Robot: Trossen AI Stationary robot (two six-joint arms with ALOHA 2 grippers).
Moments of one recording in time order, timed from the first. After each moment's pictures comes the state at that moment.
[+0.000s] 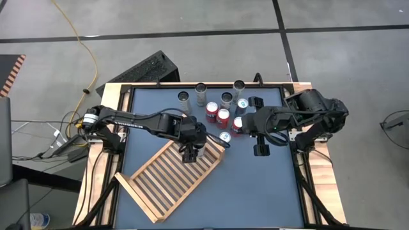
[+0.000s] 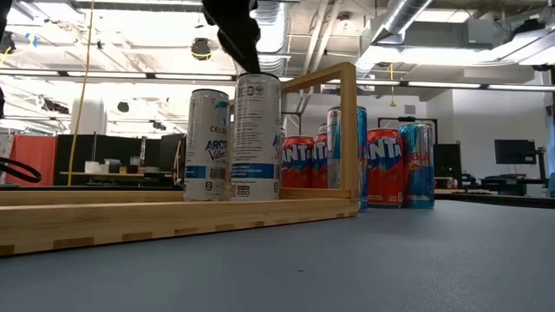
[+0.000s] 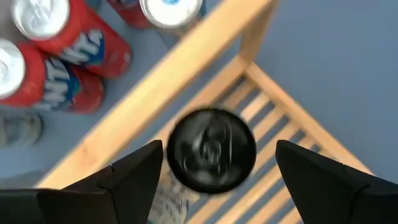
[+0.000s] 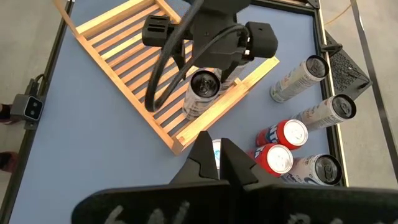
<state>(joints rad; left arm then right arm) -0.09 1.71 1.57 -0.88 -0.14 -0.10 0.30 1.67 2.33 -1.57 0.29 0.10</state>
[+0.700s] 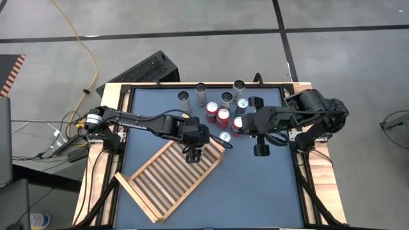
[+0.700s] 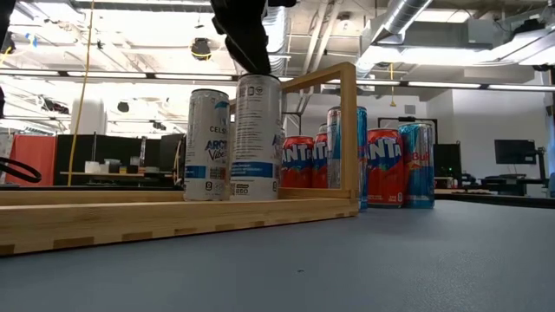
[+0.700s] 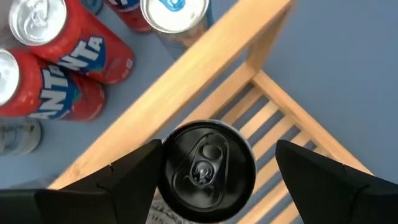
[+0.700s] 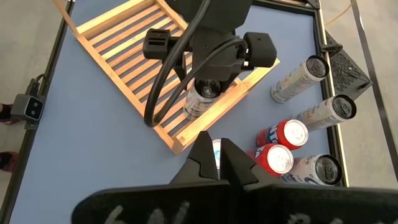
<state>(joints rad) -0.09 1.75 1.57 -0.84 -0.15 -0.10 0.30 1.67 2.33 -1.57 0.28 0.10</state>
